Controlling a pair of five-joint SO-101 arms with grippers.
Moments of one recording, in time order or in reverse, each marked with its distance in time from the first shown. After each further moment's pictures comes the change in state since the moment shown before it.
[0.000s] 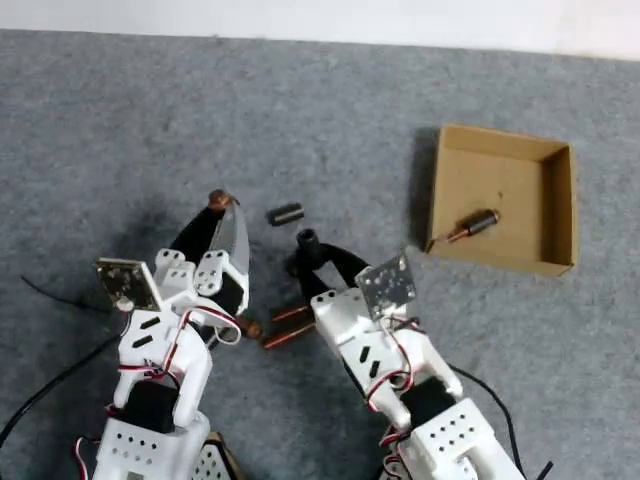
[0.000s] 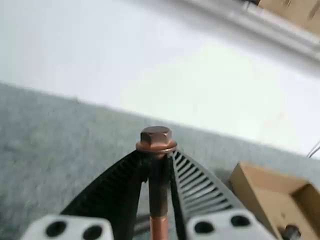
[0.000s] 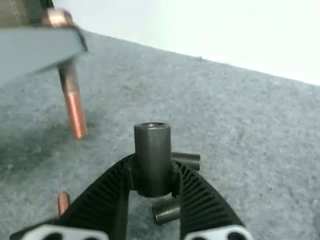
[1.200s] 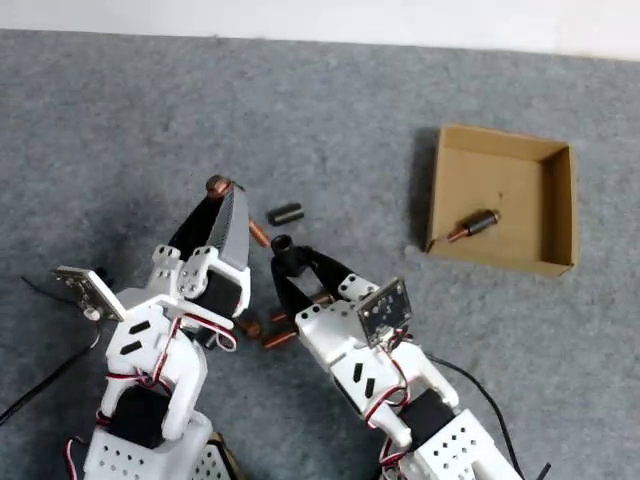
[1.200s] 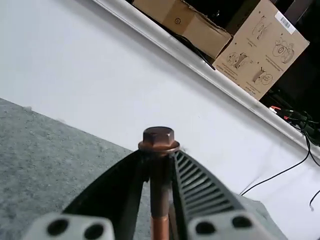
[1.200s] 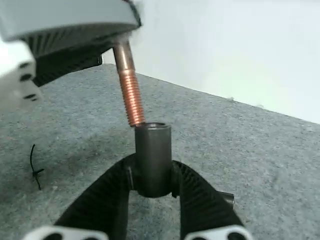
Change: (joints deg) left arm 4.3 -0.6 -10.6 2.5 12.7; right arm -6.8 -8.5 1.4 0.0 0.1
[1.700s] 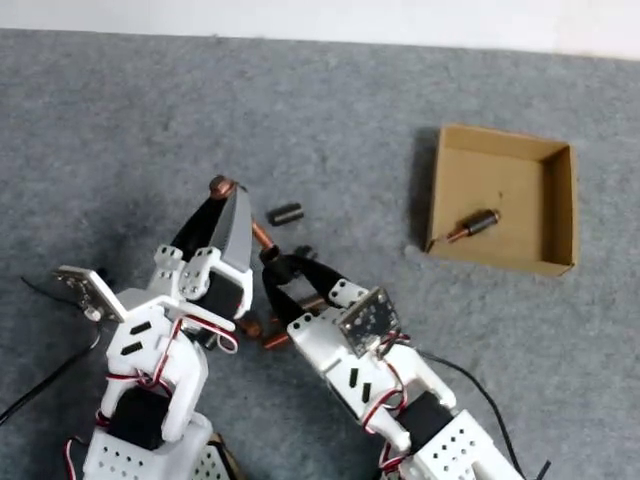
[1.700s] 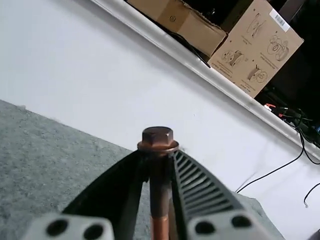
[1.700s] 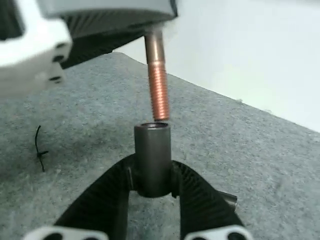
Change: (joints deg) left arm 0.4 0.0 -0.1 0.0 0.0; right arm -2.3 -0.1 0.0 1.1 5.4
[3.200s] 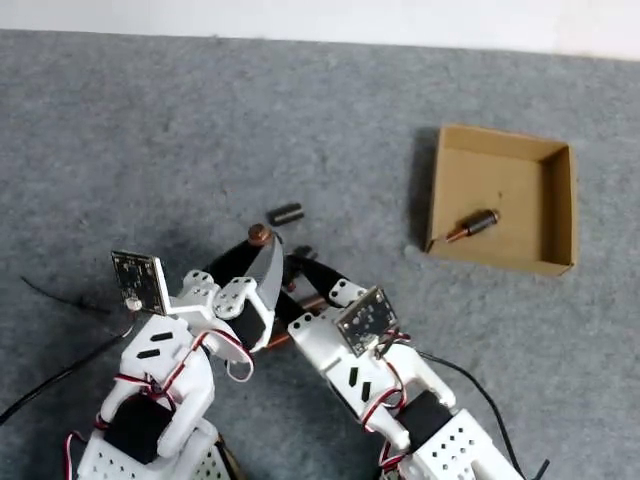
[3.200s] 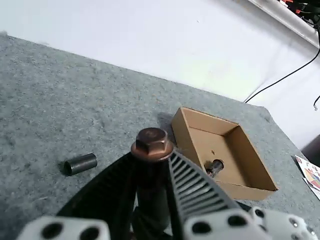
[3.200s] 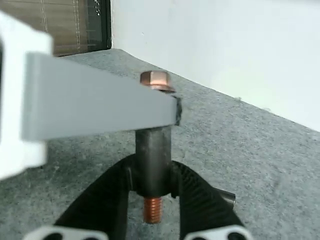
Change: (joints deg) left arm 9.3 -0.8 -3.7 24.3 -5.6; right arm 0.5 0.1 0.1 0.1 0.4
